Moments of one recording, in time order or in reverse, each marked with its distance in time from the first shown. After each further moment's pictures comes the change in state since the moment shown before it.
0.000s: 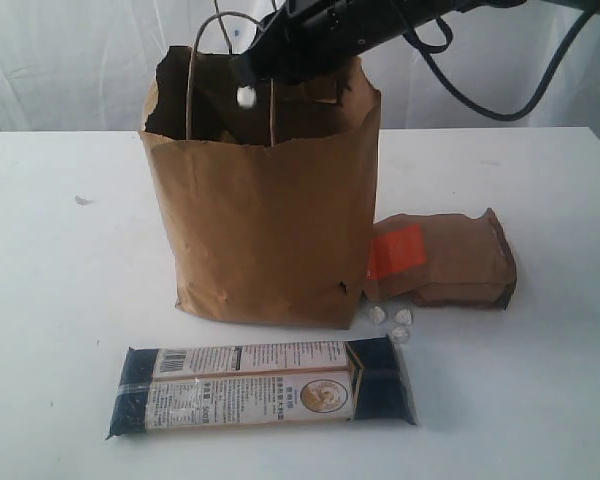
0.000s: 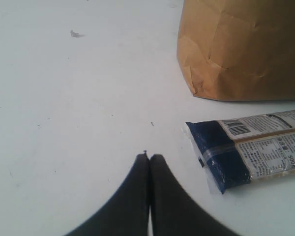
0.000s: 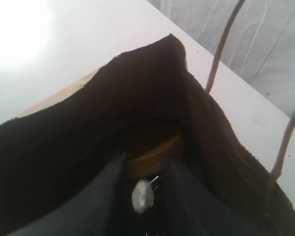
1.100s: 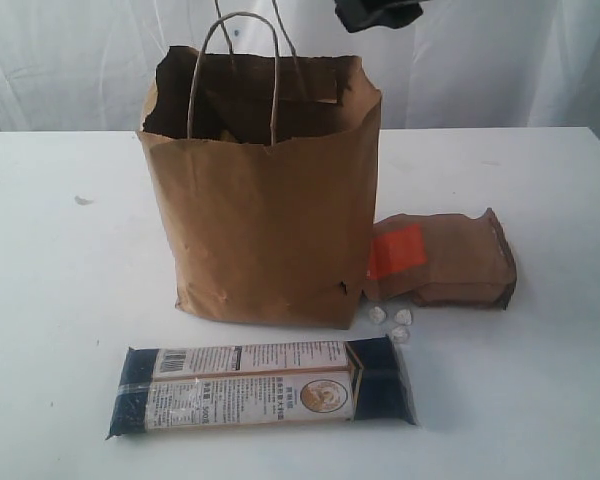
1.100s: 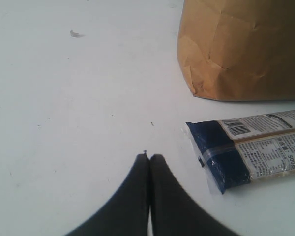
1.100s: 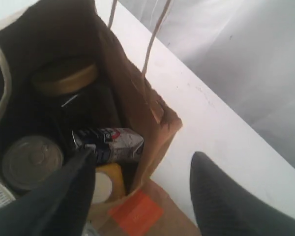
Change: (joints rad) left arm 0.000 0.000 0.000 0.000 0.000 0.000; right arm 0.000 -0.272 0.000 -0.580 0.204 0.400
